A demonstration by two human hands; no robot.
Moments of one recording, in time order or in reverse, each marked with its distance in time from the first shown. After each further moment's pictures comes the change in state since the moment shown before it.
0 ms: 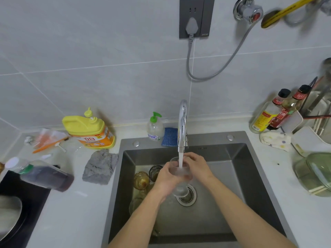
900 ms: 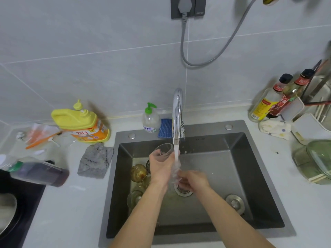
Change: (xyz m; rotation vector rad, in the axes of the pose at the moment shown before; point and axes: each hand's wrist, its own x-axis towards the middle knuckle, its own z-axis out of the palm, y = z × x) left_hand 0.009 0.006 0.015 -0.409 0.308 -0.036; right_hand -0.018 0.061 0.027 0.381 0.029 0.523
